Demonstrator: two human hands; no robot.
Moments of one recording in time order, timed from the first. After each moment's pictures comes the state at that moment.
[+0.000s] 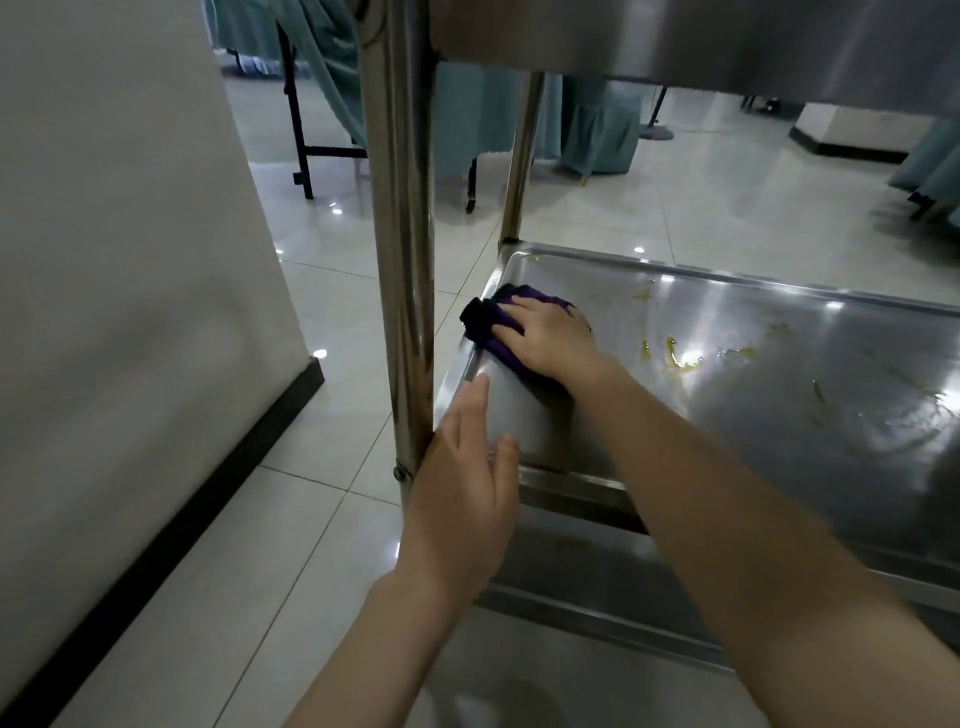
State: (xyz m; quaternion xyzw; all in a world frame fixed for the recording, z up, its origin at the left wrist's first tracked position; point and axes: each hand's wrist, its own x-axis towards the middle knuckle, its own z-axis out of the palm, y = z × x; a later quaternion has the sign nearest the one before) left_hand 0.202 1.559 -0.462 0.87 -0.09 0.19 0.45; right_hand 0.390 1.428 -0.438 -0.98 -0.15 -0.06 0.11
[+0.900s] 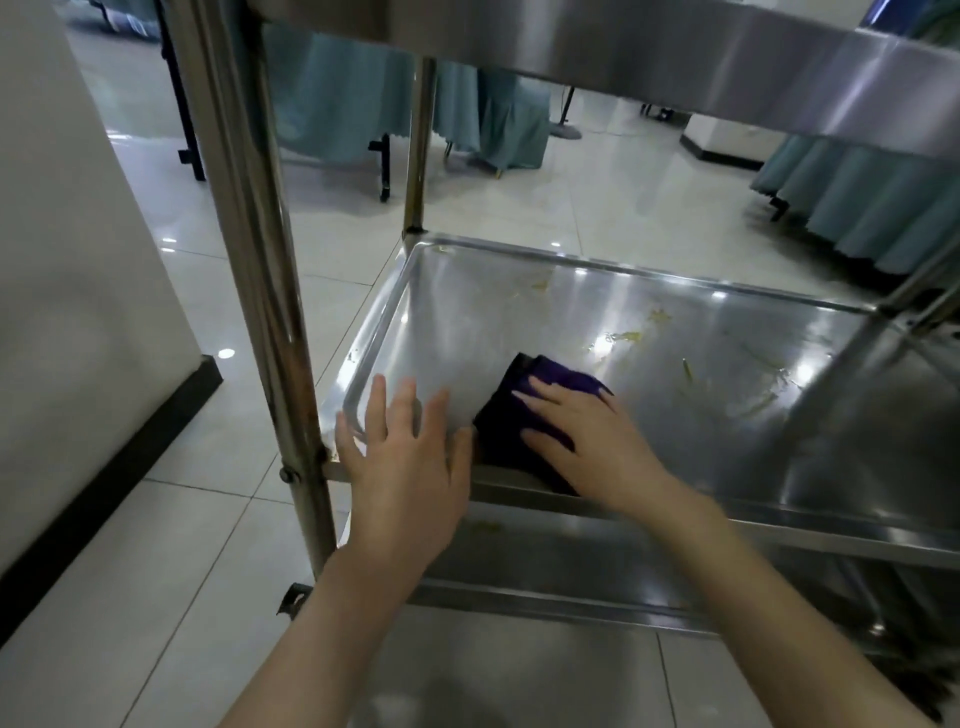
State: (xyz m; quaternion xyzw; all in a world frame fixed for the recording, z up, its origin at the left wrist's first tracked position) left_hand 0.207 1.520 -0.468 0.97 -0.08 0.15 0.20; right_hand 0.228 1.305 -0.455 -0.99 -0.12 -0.06 0.10
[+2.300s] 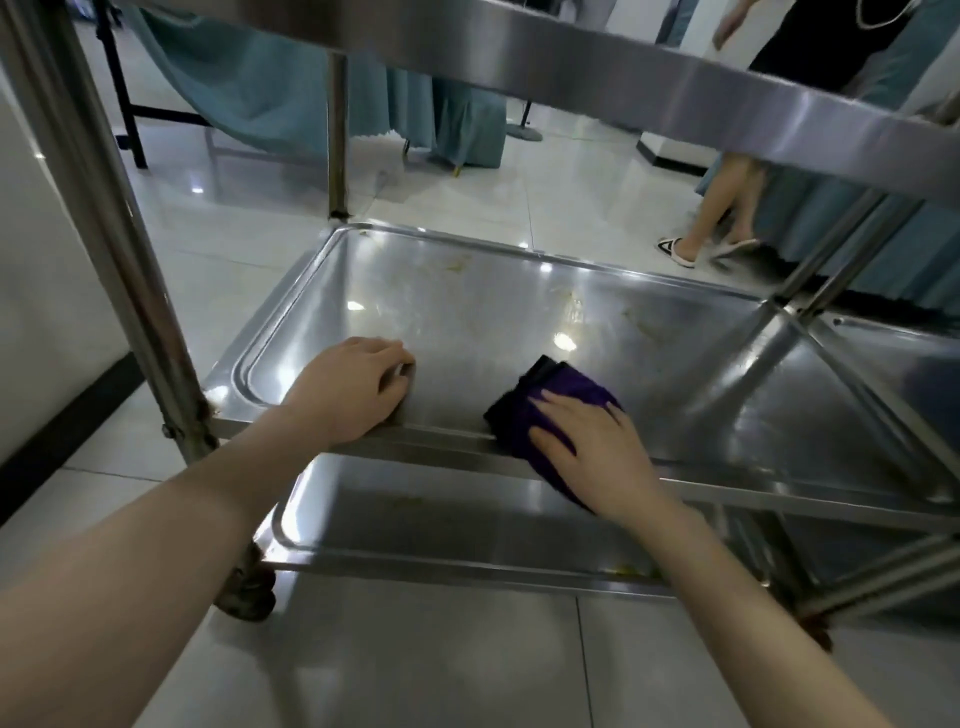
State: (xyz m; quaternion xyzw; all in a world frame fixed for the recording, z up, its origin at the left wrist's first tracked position) left_hand 0.260 1.486 -0.450 0.94 -0.26 0.11 0.18; right_hand 0.151 1.211 -0.448 -0.99 -0.04 -0.08 0.10
